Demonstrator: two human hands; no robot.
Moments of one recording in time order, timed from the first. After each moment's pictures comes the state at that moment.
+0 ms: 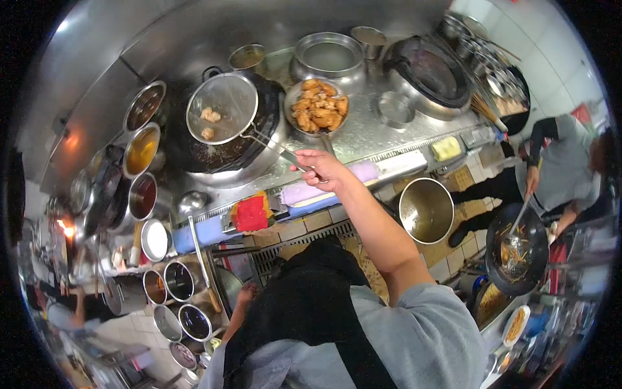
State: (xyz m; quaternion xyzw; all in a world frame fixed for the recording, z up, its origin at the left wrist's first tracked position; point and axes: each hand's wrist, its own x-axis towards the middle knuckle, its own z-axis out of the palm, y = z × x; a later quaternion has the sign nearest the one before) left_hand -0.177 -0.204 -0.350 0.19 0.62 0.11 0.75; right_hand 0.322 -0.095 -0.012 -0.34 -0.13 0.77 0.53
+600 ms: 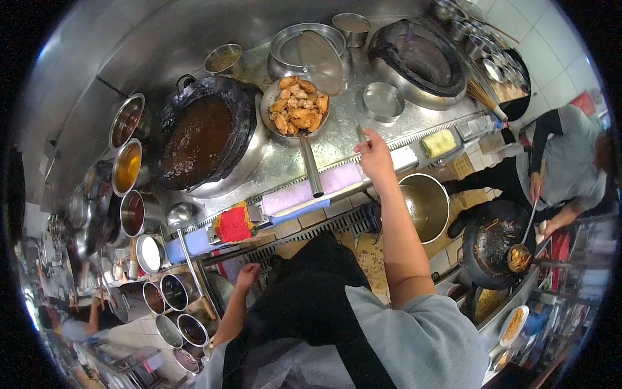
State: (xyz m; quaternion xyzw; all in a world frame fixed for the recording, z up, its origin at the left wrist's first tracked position) left_hand -0.040 -0.156 -0.257 0.57 0.58 0.03 0.59; right_hand 0.457 -0.156 -0.020 -0.72 -0.24 0.34 0.55
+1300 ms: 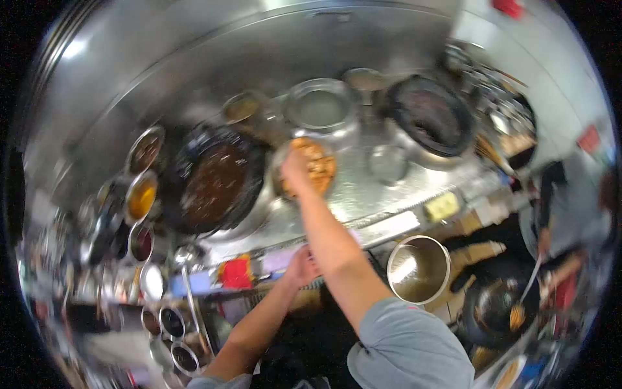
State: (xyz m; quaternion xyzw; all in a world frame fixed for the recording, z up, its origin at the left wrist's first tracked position) left_hand 0.267 -0.095 -0.103 0.10 0.37 0.13 0.91; right_hand 0.419 0.088 -0.033 -0.76 -0.44 0.25 0.42
